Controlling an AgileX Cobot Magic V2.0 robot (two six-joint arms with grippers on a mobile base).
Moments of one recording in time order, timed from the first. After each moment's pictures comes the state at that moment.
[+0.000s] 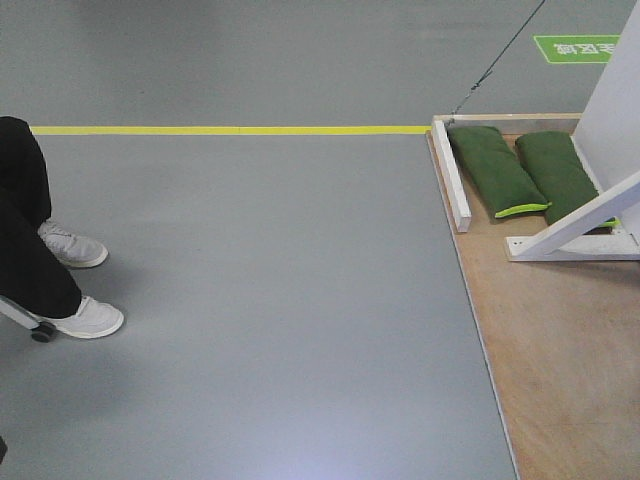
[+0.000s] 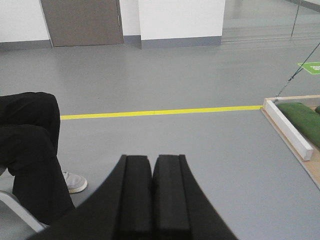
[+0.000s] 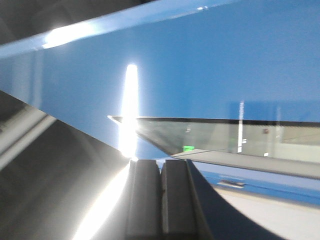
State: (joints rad) left arm 0.00 -0.01 0.03 0.07 0.28 -0.02; right arm -0.81 0.76 -1.18 1.38 -0.40 0.09
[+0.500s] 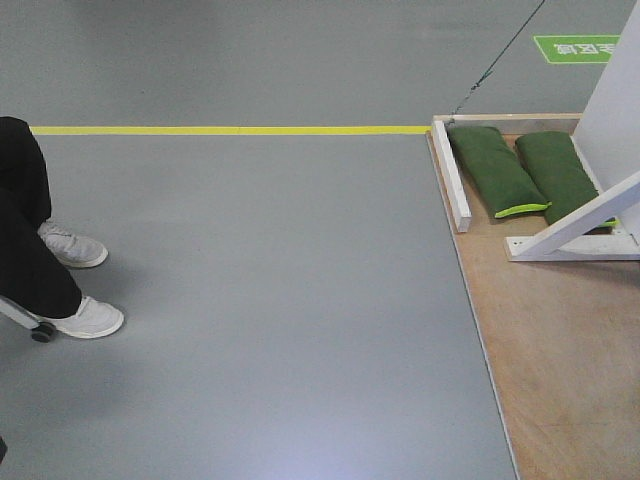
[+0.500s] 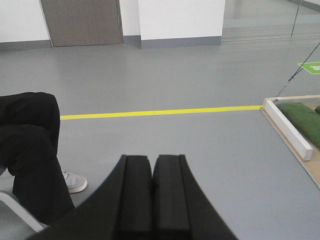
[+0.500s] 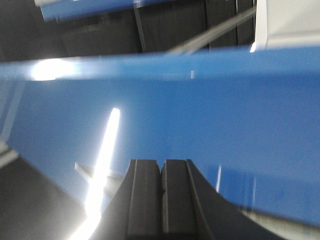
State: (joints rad) left arm 0.00 -0.01 0.03 0.07 0.28 -0.02; right arm -0.81 0.92 -1.22 1.25 -0.68 0.09
